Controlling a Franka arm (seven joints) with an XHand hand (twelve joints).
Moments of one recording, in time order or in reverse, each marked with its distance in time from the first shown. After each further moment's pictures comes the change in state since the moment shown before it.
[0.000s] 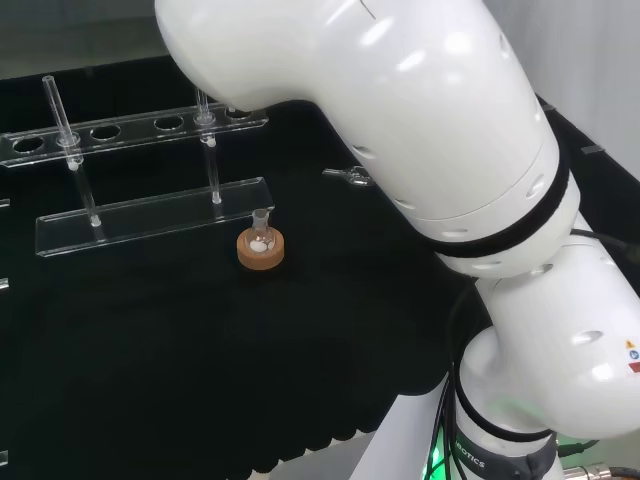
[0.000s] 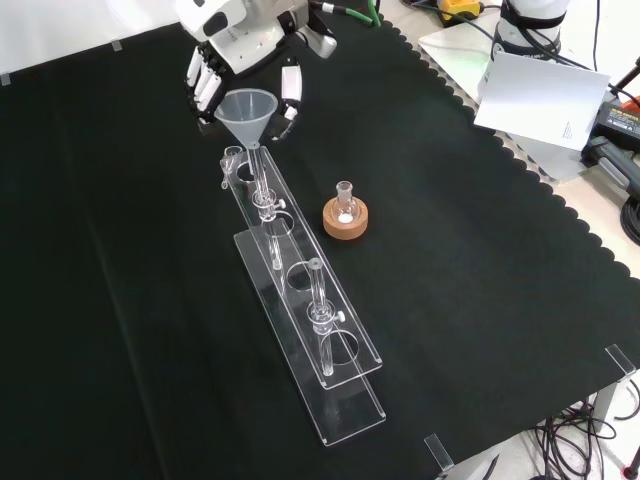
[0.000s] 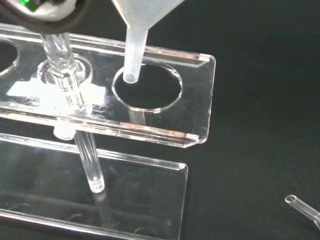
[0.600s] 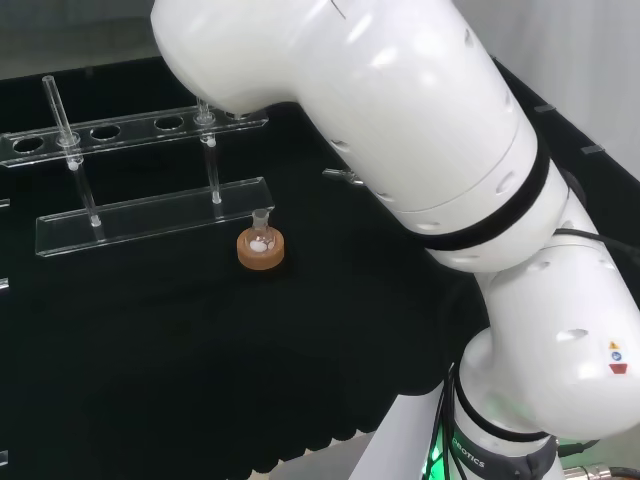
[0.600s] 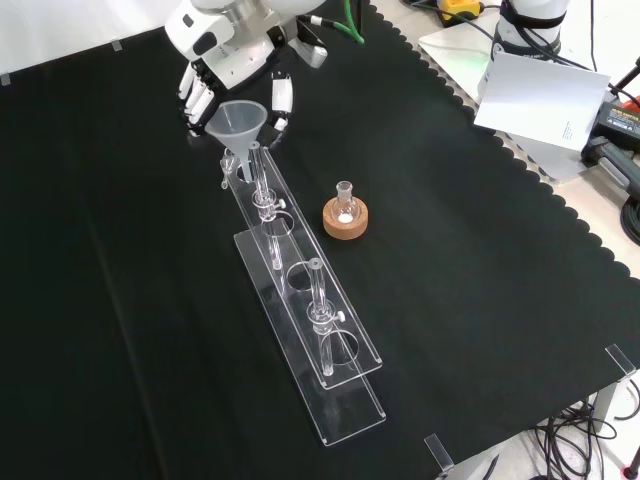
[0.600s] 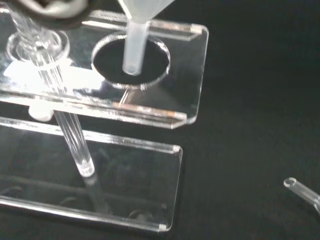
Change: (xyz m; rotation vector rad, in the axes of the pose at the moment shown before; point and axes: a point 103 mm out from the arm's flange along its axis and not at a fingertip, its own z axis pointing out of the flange) arm -0.008 0.013 0.020 0.065 0.005 0.000
